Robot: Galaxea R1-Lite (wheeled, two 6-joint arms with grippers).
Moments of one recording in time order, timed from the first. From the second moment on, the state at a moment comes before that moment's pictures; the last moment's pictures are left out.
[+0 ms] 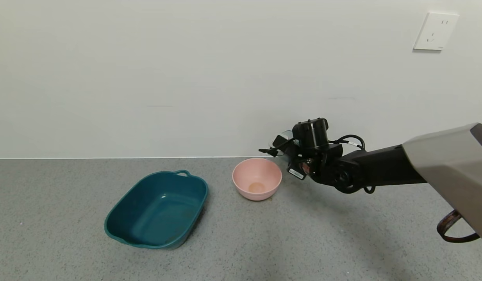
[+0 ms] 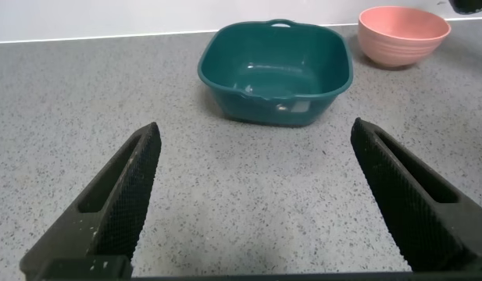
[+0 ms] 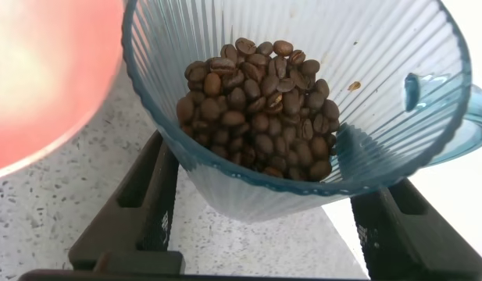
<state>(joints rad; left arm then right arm) 0.00 0.00 0.00 0.00 0.00 0.00 0.53 2.27 -1.58 -0.26 -0.46 -0.77</state>
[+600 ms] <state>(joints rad) 0.00 0.00 0.00 0.00 0.00 0.00 0.55 2.29 -1.60 -0.28 -0.50 -1.02</state>
